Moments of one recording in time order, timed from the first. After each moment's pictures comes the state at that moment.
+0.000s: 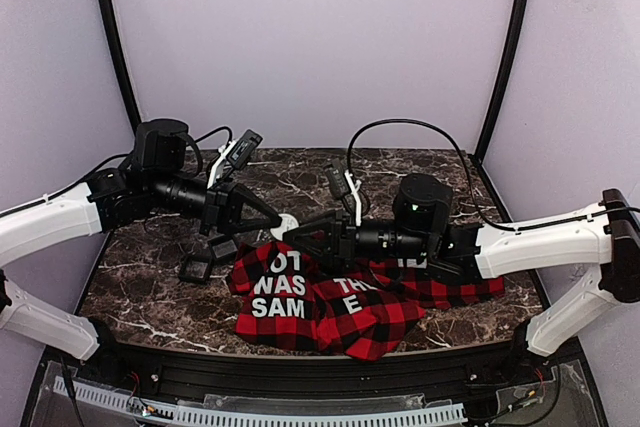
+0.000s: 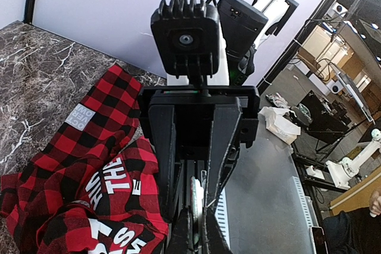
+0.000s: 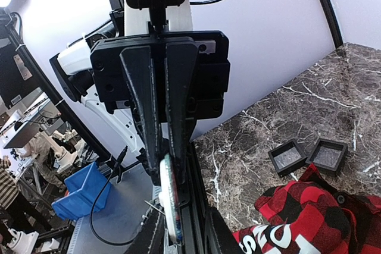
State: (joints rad) left arm -0.76 1.22 1.03 -0.16 0.89 -0.20; right arm 1.10 1.44 0.84 0.60 -0.38 0.52
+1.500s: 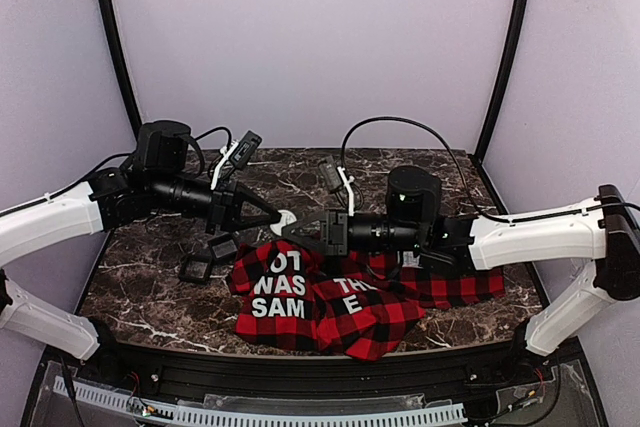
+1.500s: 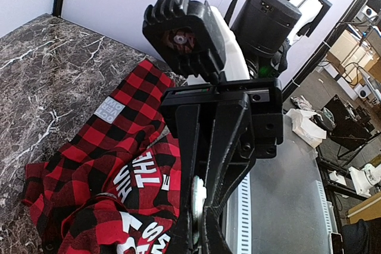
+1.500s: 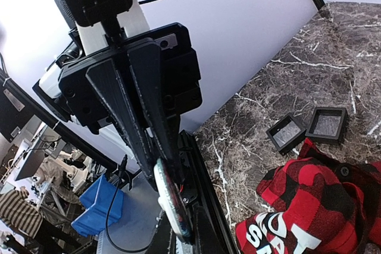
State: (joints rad) left arm -0.76 1.23 1.03 -0.19 0.78 -0.16; right arm 1.06 1.47 0.89 0.51 -0.37 0.69
